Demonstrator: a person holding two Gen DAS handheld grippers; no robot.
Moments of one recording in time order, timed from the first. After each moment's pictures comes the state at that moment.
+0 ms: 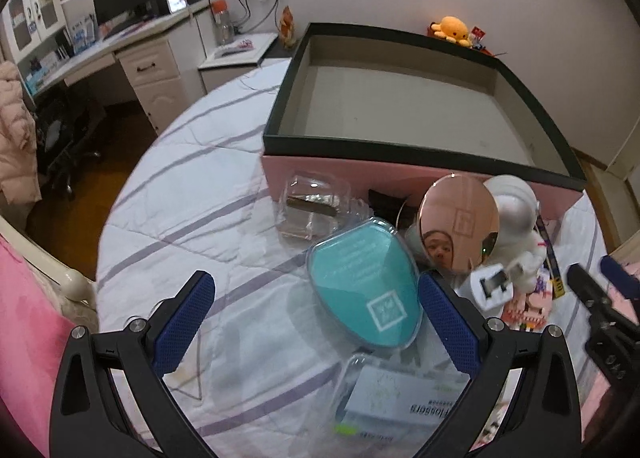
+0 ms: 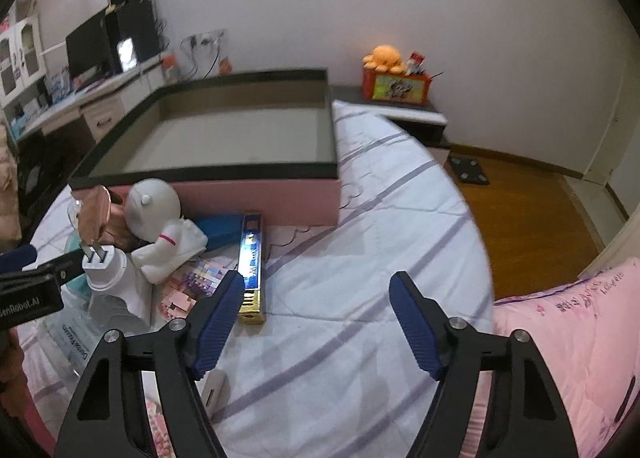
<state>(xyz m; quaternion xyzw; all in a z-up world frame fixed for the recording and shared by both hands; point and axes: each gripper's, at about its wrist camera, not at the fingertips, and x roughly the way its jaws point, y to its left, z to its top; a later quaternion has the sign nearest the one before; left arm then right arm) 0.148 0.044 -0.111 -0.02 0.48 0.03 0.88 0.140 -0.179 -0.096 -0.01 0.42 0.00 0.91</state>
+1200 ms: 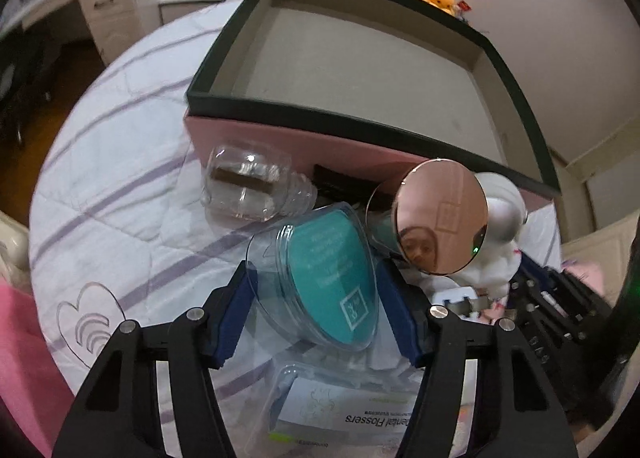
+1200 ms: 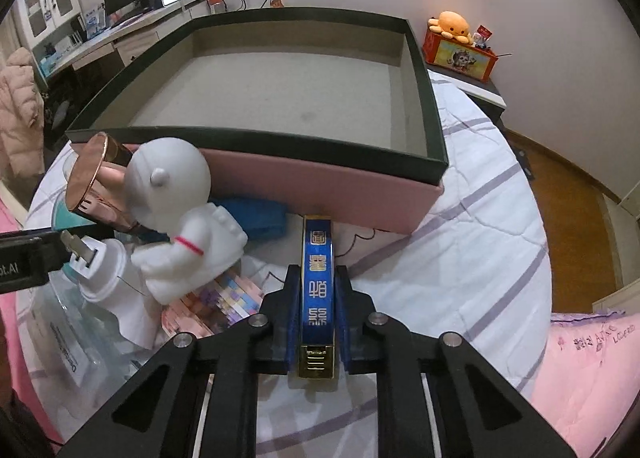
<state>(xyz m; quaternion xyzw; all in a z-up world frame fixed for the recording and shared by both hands) 0.175 0.032 -0.121 -0.09 0.56 -0.04 0.82 0.186 -0.166 -0.118 -0.05 0.50 0.08 0.86</state>
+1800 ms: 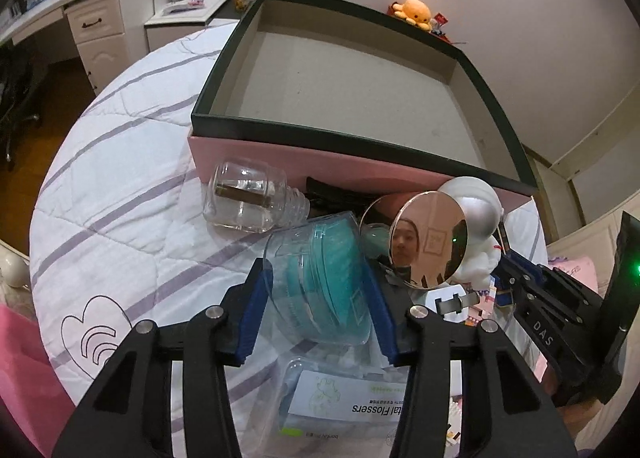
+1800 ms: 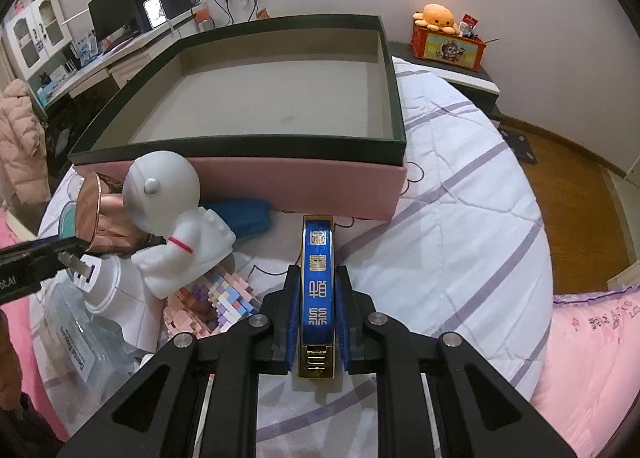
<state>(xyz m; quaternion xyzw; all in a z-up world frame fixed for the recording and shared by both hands) 0.166 0.045 -0.113 -0.10 0.53 -0.08 0.84 0.177 -0.179 -0.116 -0.01 0.48 0.08 0.87</state>
